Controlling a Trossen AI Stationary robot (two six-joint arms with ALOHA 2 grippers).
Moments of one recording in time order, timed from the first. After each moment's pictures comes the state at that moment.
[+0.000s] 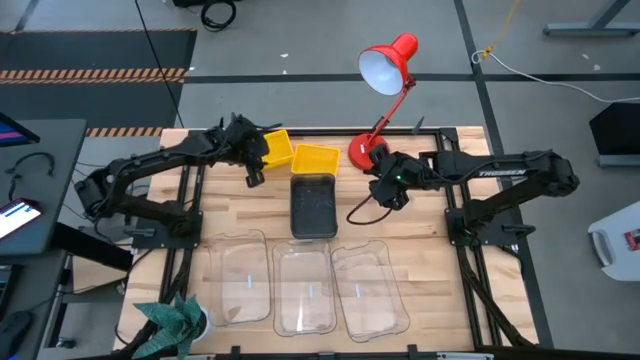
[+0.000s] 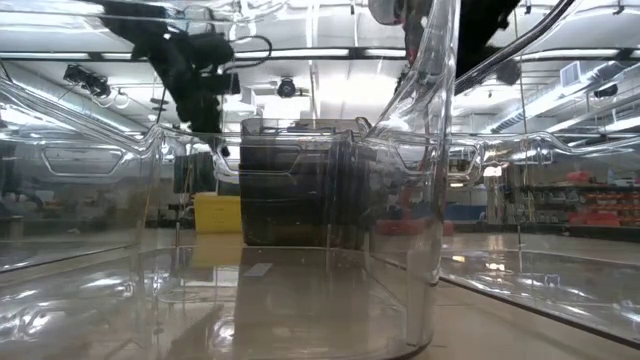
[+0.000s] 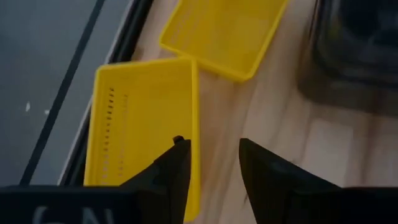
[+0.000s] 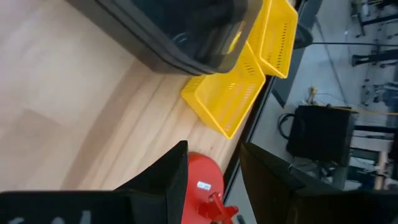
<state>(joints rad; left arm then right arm) 0.61 1.27 0.90 -0.53 -0.01 0.37 -0.08 1.22 1.05 -0.68 0.34 -0.89</state>
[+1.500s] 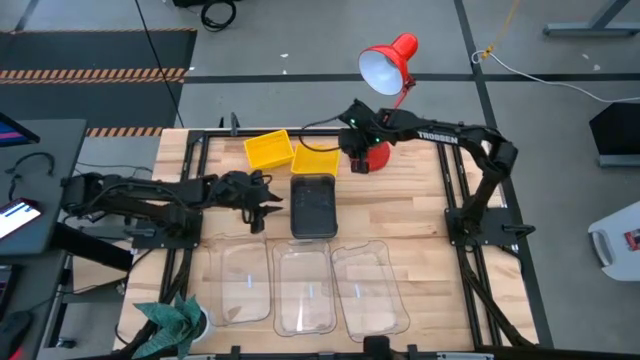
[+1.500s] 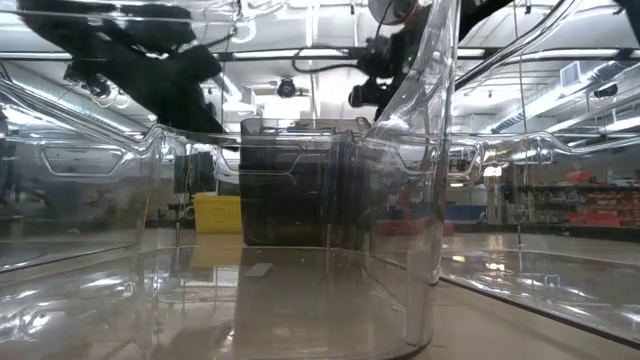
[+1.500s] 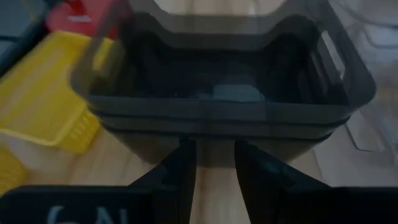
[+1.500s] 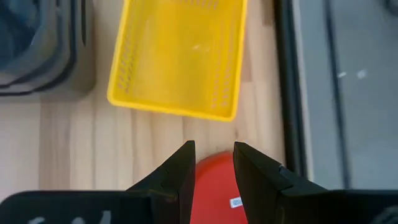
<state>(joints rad) 0.16 1.08 0.46 0.06 0.02 0.06 -0.53 1.73 1.38 -0.67 -0.02 -0.51</state>
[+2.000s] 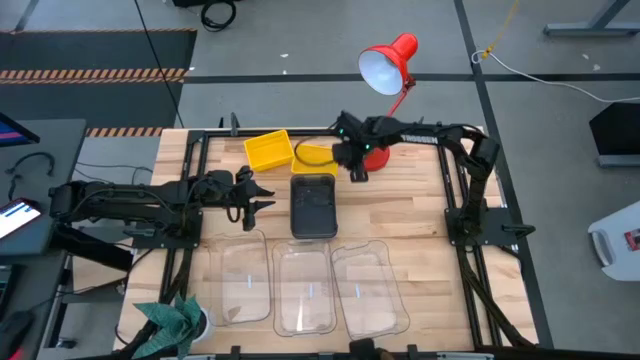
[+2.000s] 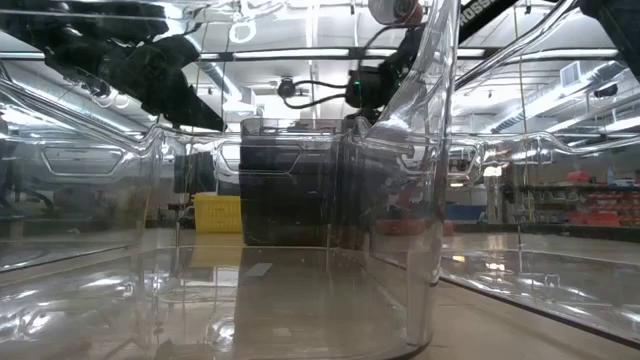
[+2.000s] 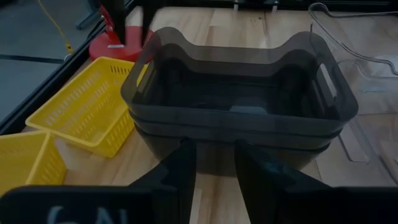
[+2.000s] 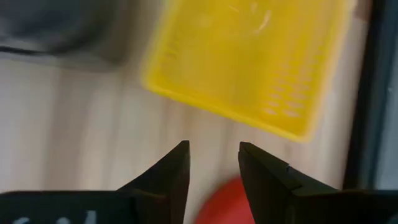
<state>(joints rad) 0.17 0.88 0.40 0.04 -0.03 0.04 -0.52 1.87 1.40 -0.69 -0.09 -0.66</state>
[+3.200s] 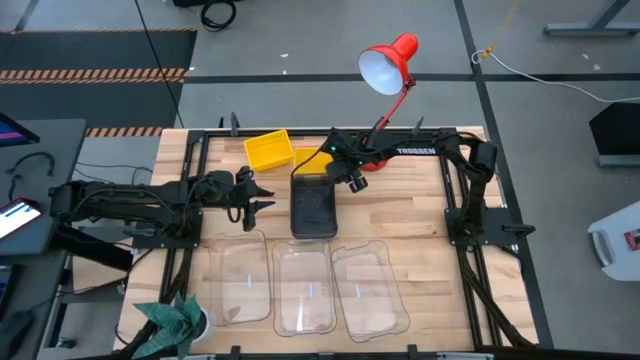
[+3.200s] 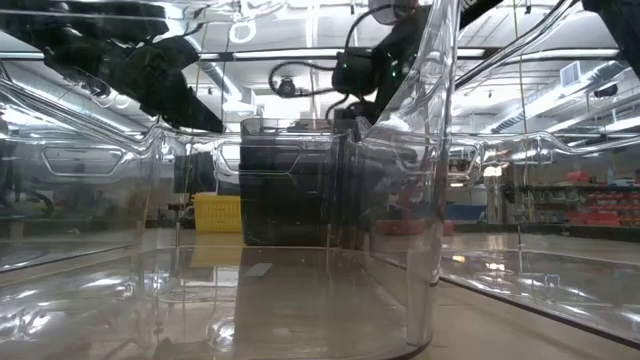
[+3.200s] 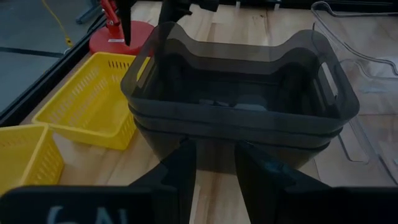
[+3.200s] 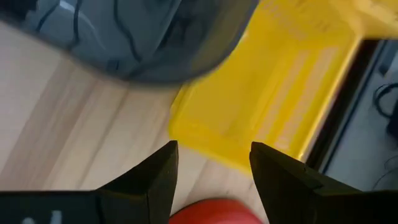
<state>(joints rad) 0.17 0.88 0.40 0.03 -0.04 0.01 -0.37 1.87 1.40 -0.63 0.09 -0.91</state>
